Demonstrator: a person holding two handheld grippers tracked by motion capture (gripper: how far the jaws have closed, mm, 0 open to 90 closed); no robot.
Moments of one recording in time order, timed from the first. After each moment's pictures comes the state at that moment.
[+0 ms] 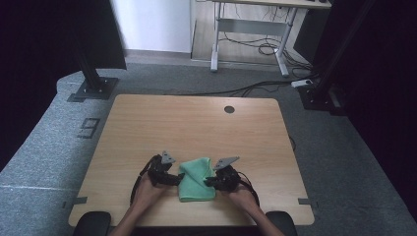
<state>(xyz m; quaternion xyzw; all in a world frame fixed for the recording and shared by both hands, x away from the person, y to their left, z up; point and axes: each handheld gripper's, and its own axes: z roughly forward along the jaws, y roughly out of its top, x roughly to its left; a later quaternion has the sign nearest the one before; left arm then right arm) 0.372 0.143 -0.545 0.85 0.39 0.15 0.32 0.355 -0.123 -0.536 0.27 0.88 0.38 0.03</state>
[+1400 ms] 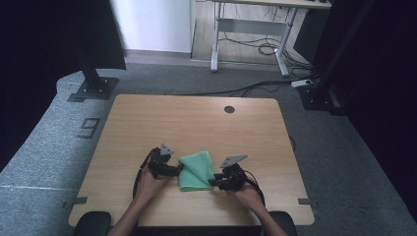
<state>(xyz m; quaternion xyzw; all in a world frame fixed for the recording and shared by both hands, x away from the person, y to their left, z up) 0.392 0.147 -0.548 0.83 0.42 0.16 0.34 0.352 -0.144 -0.527 0.28 0.87 0.40 0.02</state>
